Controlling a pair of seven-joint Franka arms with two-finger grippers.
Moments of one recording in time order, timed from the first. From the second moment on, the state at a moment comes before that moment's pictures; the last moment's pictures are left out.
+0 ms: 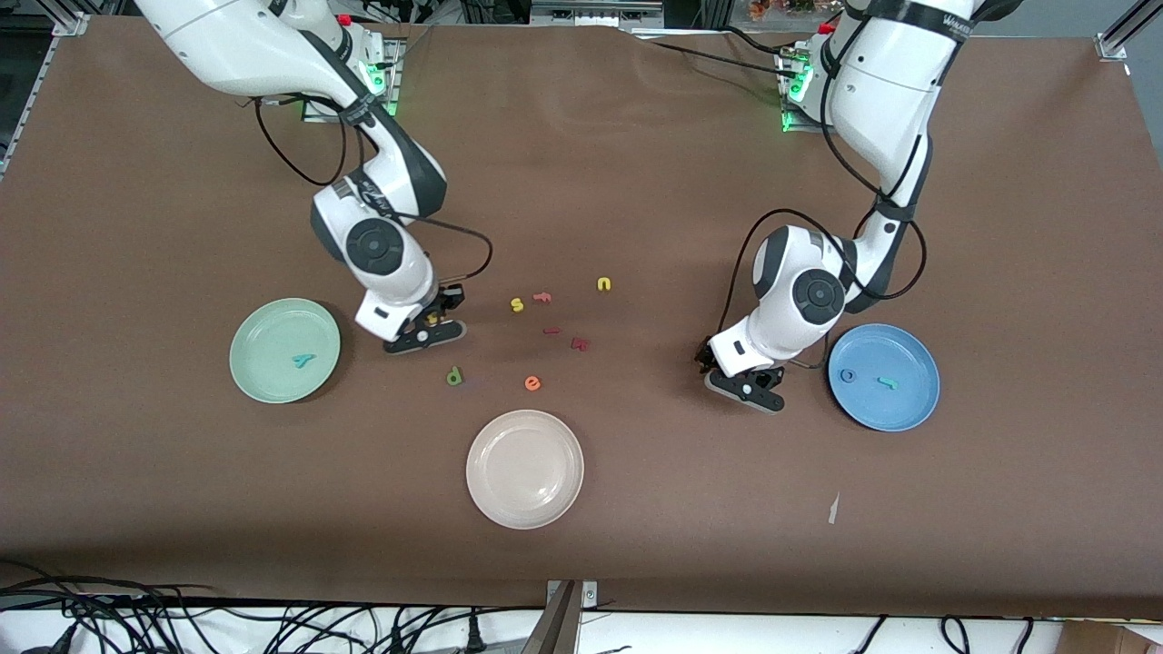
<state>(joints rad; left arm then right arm) -0.41 0.69 0.03 -1.82 -0.25 2.60 0.18 0.07 0.52 0.38 -1.89 -0.27 2.22 0.37</state>
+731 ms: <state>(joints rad) -0.41 0.69 0.04 -1.82 -0.25 2.60 0.18 -0.19 0.57 0.36 -1.77 -0.26 2.12 0.26</state>
